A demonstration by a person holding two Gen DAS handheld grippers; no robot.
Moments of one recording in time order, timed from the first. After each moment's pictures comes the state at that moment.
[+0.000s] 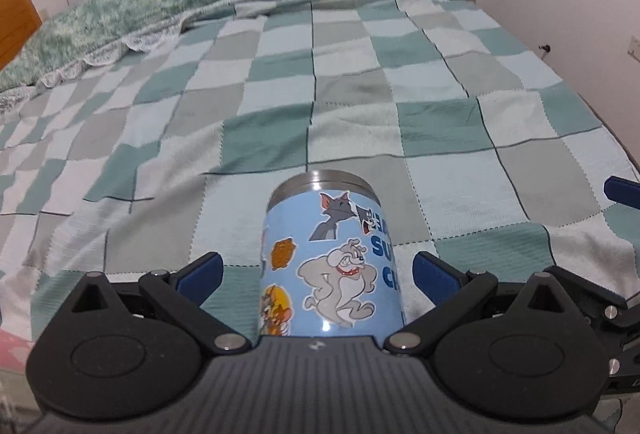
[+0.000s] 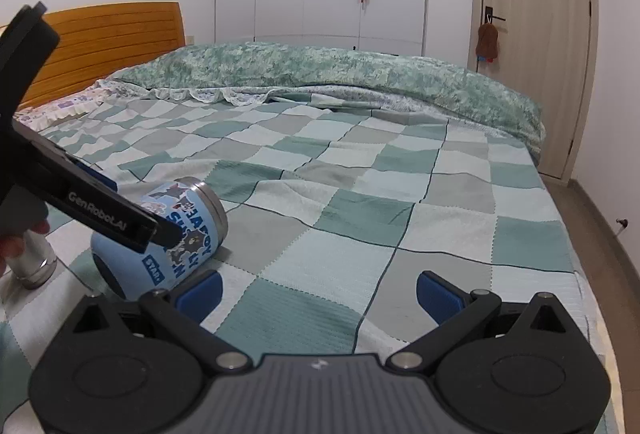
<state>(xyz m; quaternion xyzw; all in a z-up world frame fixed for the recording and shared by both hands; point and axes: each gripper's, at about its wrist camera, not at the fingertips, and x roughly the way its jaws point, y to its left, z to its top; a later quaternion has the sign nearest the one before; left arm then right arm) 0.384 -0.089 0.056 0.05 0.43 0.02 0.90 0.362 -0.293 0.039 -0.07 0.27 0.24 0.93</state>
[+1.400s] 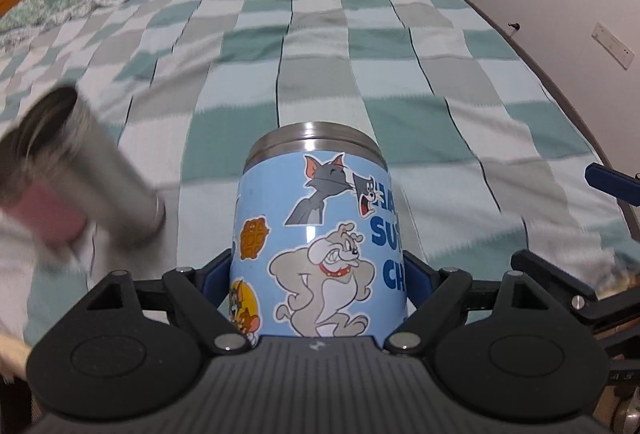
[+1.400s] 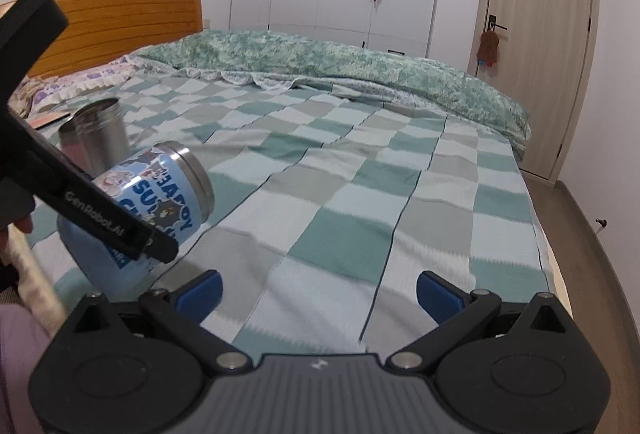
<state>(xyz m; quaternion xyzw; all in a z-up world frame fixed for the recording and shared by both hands) 0.209 -0.102 0.079 0.00 0.47 -0.01 0.88 0.180 -0.299 0.074 -0.11 0.28 0.22 0.93</state>
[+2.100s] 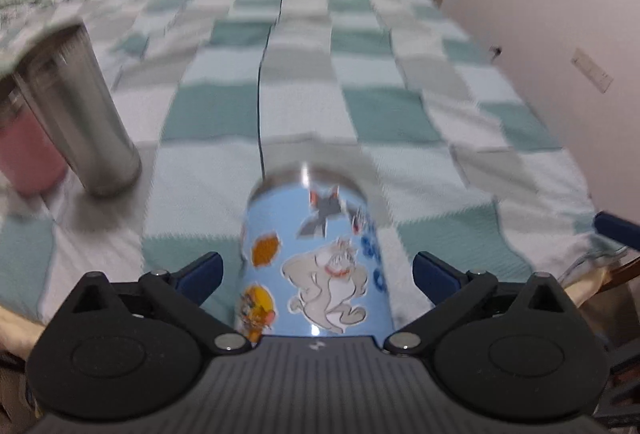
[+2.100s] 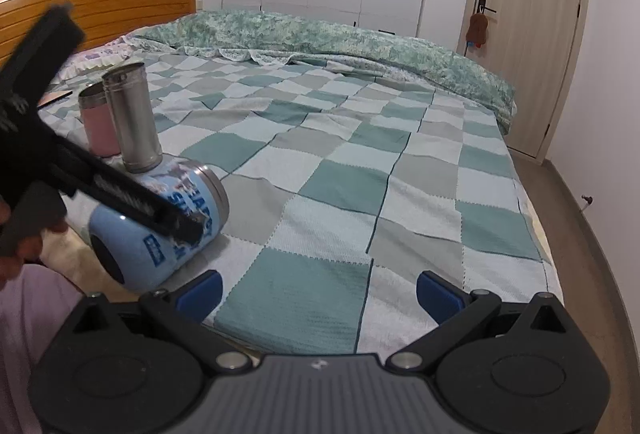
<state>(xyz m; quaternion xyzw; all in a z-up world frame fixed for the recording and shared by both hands) 0.166 -0.098 0.068 -0.04 0.43 -0.04 0.90 0.119 -0.315 0.073 -0.11 0.30 0.21 0.93</state>
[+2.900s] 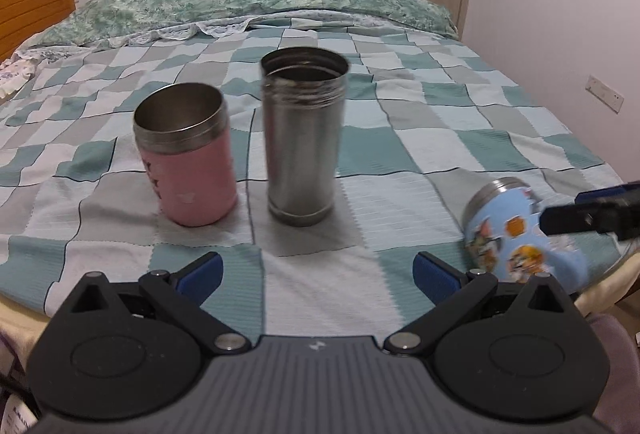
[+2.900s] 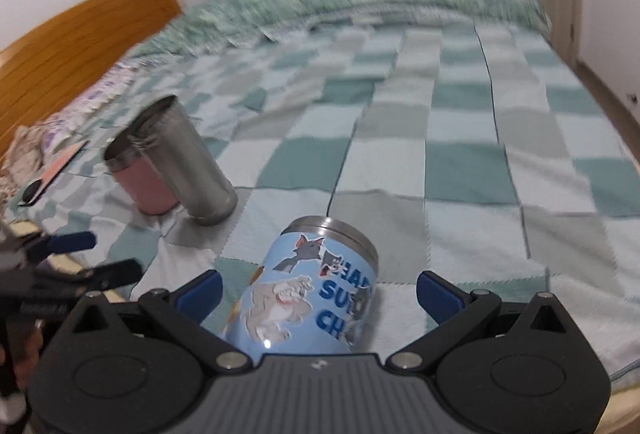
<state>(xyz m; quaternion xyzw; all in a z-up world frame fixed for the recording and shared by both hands) 0.120 0.070 0.066 -0.01 0.36 -0.02 0.93 0.185 -0.187 0.077 0.03 0.42 0.21 0.88</state>
